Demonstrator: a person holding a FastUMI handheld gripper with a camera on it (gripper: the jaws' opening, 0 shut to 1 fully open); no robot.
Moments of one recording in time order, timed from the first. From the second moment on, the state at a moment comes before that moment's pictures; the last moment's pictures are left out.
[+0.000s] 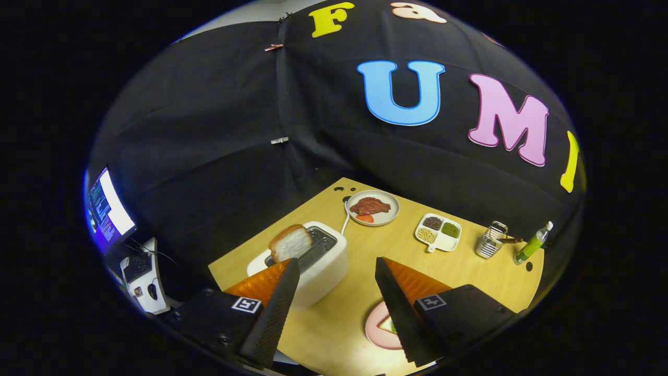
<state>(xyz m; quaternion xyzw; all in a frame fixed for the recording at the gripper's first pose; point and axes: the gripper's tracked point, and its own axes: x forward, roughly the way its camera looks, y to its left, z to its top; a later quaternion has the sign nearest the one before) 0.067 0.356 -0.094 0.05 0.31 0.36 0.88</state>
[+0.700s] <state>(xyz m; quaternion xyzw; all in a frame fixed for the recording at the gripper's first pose) 0.095 0.499 -0.167 0.04 0.41 0.31 0.86</state>
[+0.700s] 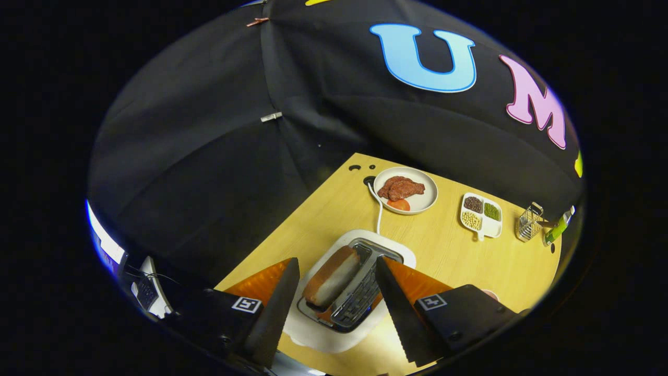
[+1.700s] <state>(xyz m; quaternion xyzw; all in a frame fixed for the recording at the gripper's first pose) 0.101 0.497 -0.160 0.11 0.42 0.26 0.86</state>
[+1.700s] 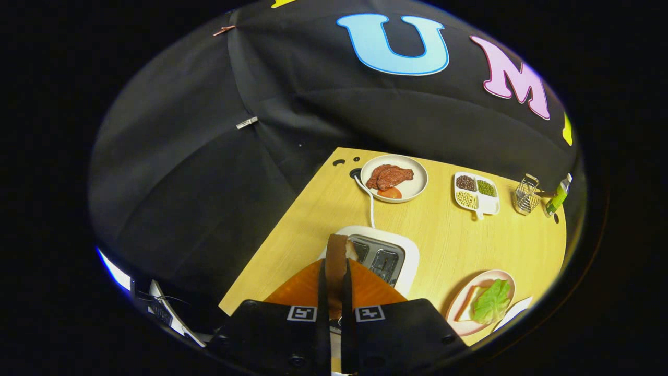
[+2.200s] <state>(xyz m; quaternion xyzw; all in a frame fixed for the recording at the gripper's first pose) 0.108 0.429 -0.078 0.15 0.34 0.27 0.89</state>
